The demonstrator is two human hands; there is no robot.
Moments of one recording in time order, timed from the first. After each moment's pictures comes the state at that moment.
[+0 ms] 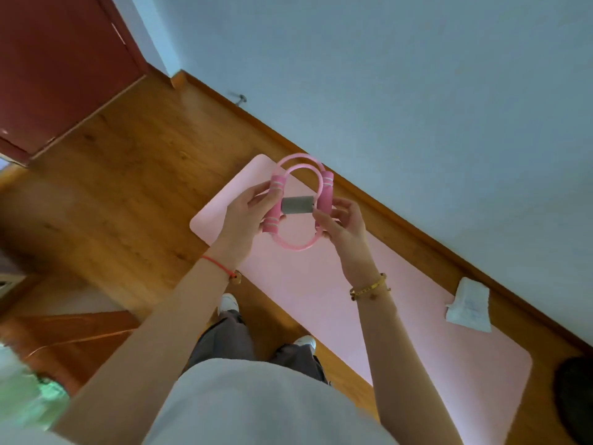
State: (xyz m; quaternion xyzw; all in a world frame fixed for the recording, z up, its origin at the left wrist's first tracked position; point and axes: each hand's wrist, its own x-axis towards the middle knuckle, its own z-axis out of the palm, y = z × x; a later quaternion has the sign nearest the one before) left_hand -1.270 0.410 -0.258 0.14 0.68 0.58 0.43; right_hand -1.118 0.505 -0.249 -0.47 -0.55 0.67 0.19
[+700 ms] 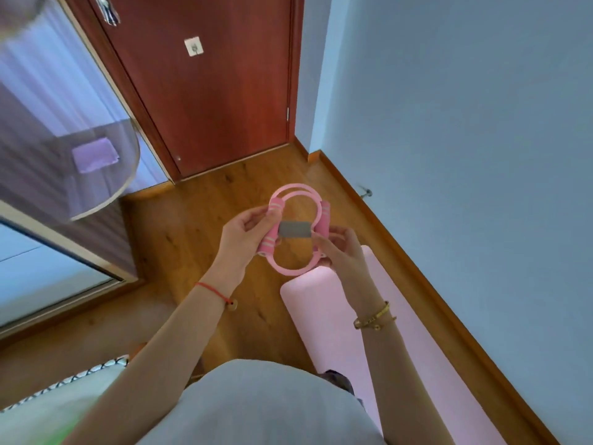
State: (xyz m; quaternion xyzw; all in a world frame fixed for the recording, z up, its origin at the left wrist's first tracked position) left_hand -1.607 0.213 -0.180 0.01 0.74 0.64 0.21; right_hand -1.506 0.363 -0.176 -0.31 -0.65 0.70 0.05
